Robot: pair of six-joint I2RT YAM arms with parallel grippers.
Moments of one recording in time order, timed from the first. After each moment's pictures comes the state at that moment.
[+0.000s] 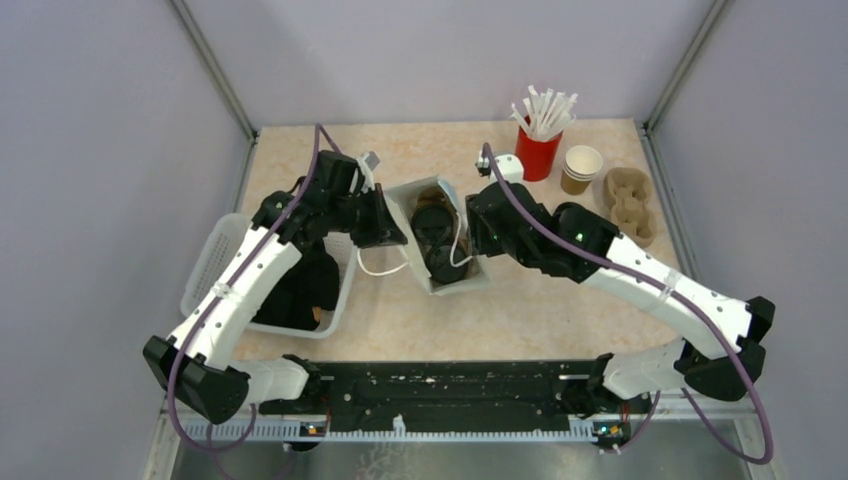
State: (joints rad) left arm -0.50 1.25 1.38 -0.92 0.34 -0.66; right arm 1.04 1.30 1.49 -0.92 0.51 0.55
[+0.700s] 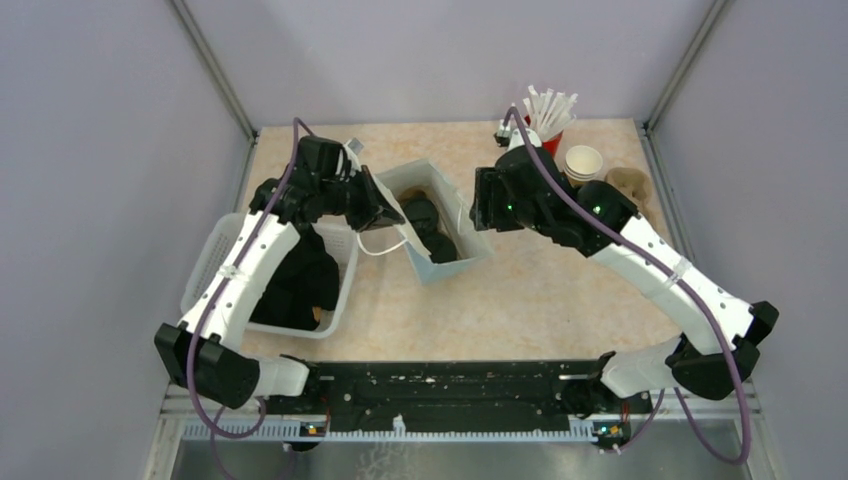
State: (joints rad) left arm -0.36 1.32 1.41 -0.86 0.48 -0.78; right arm 0.88 1.35 1.64 -0.97 0.34 0.55
